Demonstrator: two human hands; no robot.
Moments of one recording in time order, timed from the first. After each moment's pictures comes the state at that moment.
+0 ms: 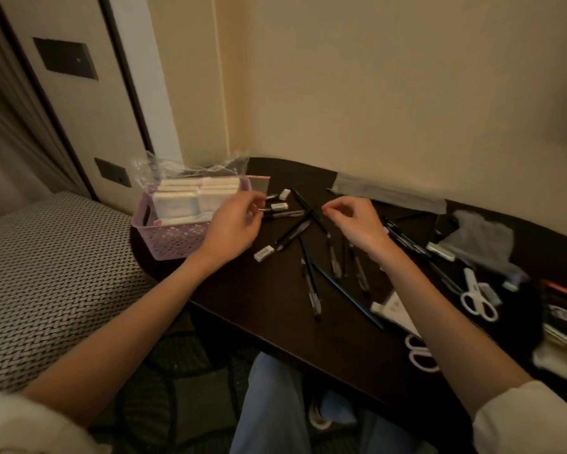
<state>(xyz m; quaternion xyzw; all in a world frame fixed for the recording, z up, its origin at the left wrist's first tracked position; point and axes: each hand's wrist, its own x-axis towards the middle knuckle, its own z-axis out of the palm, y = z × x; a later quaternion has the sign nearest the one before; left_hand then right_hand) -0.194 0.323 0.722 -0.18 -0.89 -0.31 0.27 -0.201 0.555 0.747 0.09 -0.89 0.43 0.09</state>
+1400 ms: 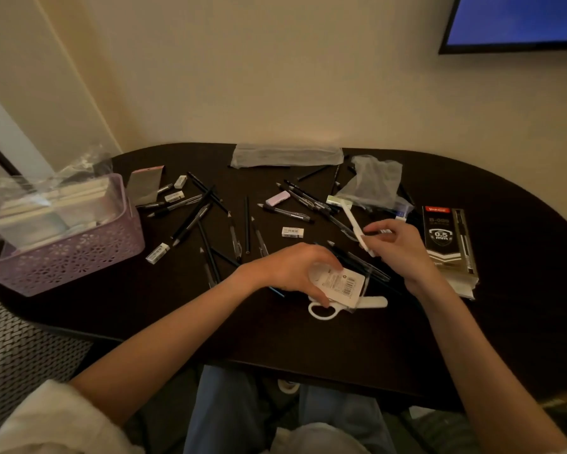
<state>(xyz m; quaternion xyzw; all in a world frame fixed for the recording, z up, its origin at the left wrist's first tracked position) -0.162 0.575 0.671 -0.50 -0.83 -0.15 -0.18 -0.079 0.755 0.691 -0.22 -0.78 0.57 0.09</state>
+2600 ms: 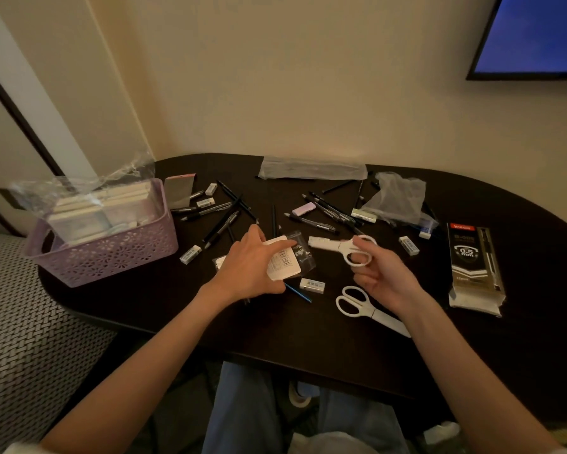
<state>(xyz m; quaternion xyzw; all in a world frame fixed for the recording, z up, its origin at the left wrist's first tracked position) -0.151 0.472 0.694 -0.29 -0.95 -0.08 -0.02 -0.091 0.703 0.680 -0.19 -0.47 0.86 -0.07</state>
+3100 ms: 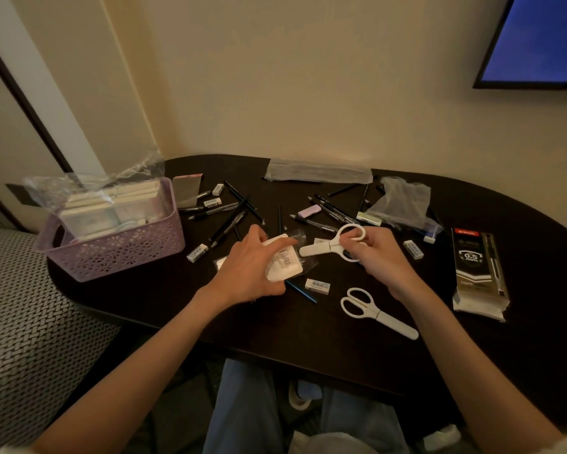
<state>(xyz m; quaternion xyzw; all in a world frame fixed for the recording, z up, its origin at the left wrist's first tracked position) -0.144 0.457 0.694 -0.29 -0.95 -0.13 0.00 -0.087 0.676 0.723 -0.08 -0.83 0.54 0.05</state>
